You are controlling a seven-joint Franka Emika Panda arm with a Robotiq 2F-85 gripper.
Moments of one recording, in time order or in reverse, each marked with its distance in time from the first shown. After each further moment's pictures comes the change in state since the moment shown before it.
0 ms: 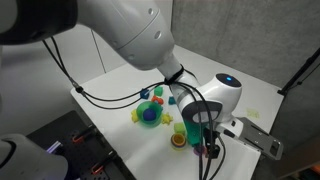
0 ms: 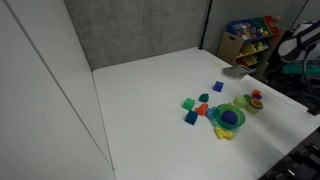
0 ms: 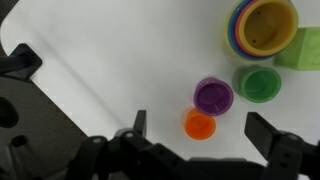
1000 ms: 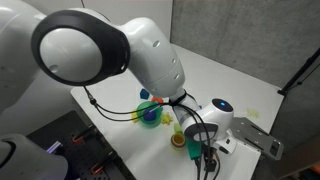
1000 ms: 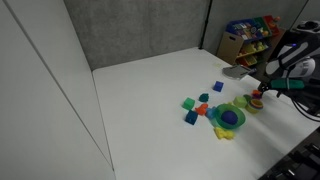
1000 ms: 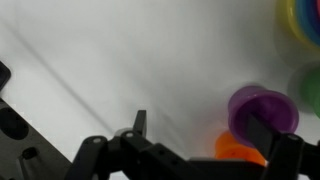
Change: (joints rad) arm -0.015 0.281 -0.007 0.169 0.011 0.081 0.073
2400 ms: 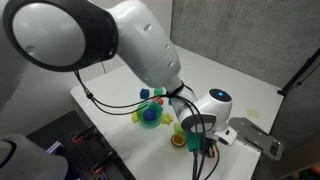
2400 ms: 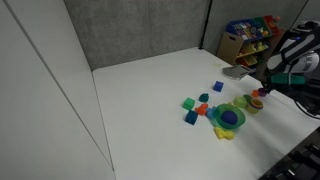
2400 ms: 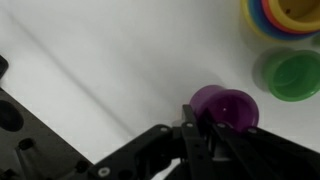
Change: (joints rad) arm 0.023 -0.094 0.007 -0.074 0.014 0.040 0.011
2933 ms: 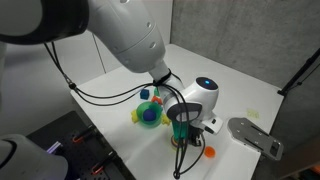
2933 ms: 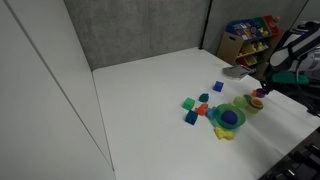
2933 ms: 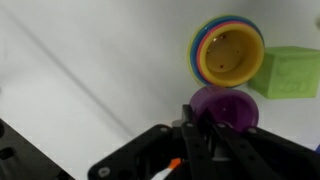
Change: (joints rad) arm 0.030 -0.180 0.049 -0.207 0.007 0.012 -0.007
